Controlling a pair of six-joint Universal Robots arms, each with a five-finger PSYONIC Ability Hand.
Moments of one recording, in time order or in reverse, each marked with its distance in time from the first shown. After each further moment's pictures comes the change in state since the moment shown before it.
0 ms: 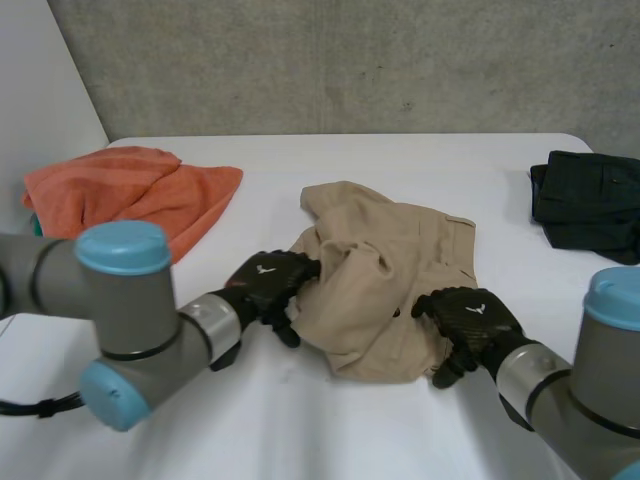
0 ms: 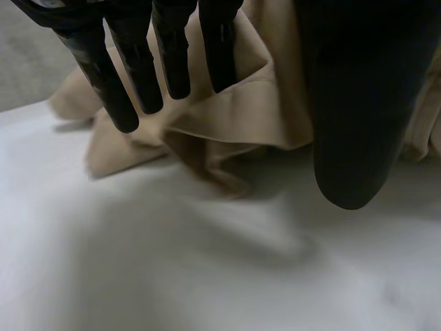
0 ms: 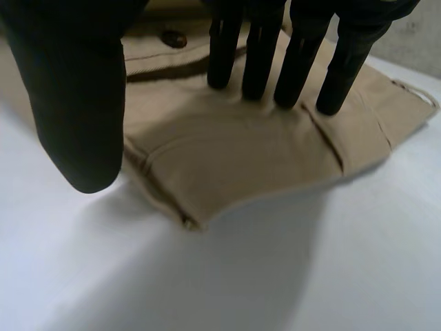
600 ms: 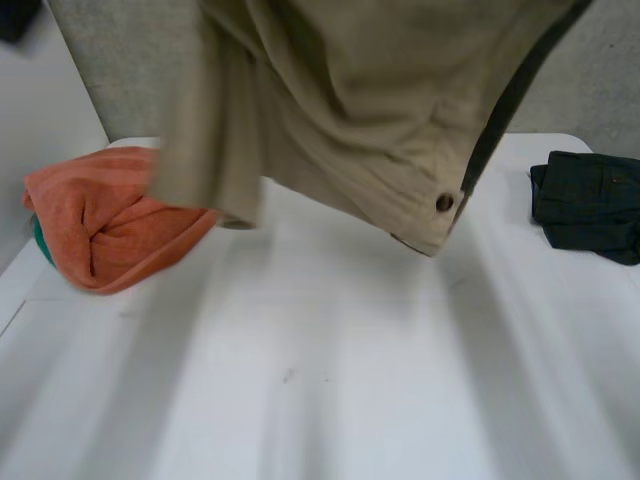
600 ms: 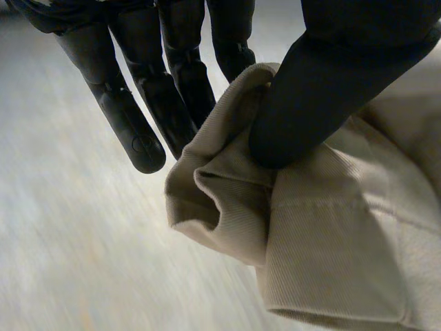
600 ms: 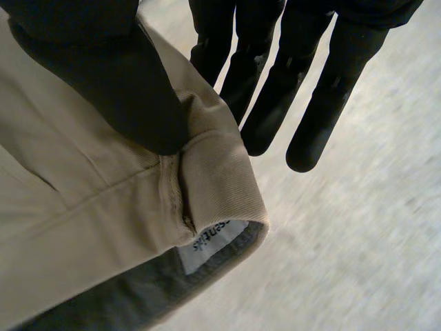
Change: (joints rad) left arm -0.033 0.724 0.282 0.065 -0.379 0.012; right arm 0.035 -0.436 -0.756 0.285 0.100 -0.191; left_hand 0.749 0.787 0.782 0.791 0.748; right_hand 0.600 0.676 0.681 0.690 0.639
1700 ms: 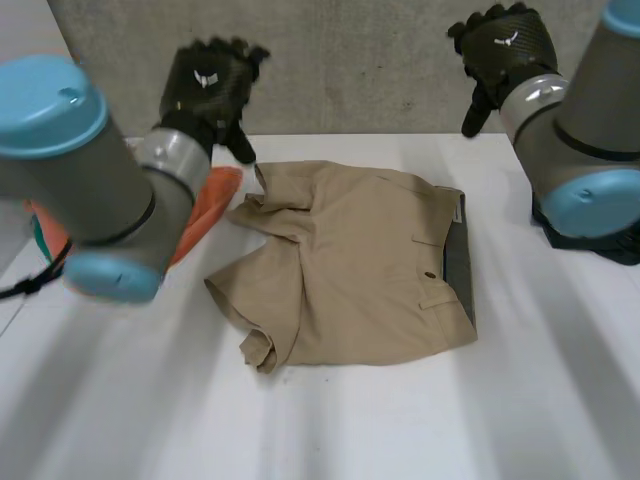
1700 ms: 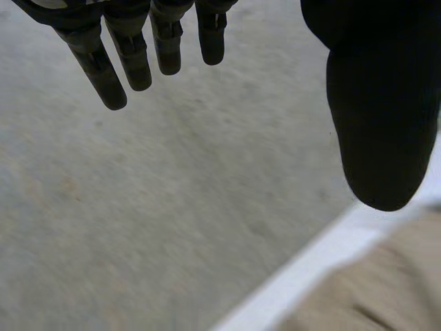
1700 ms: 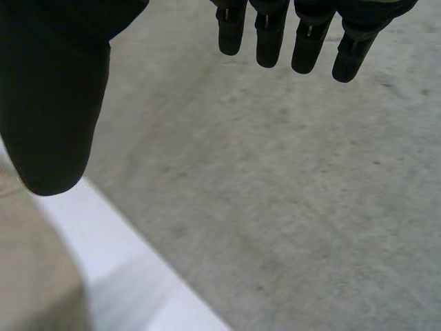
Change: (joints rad) left arm 0.012 -0.535 0.013 -0.023 0.039 0.175; right arm 0.007 0.686 -0.373 0.047 0.114 -0.071; left_hand -0.961 -0.982 -0.969 -0.991 -0.939; right_hand -0.892 -0.962 -0.974 -0.981 -0.929
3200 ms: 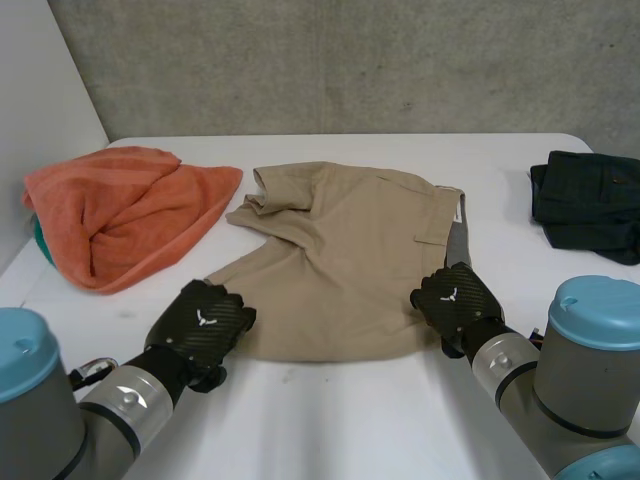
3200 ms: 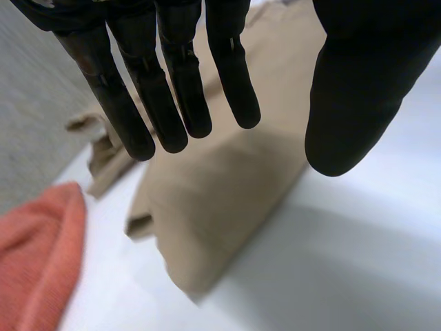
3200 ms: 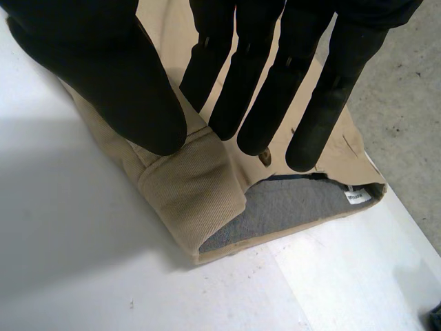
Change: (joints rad) left arm 0.100 0.265 -0.857 0.089 0.209 0.299; right arm 0.021 -0.170 1.091 -0.503 -0.151 -0.231; left_hand 0.573 0.553 0.547 0.561 0.548; right_hand 0.846 0.949 0.972 0.980 0.923
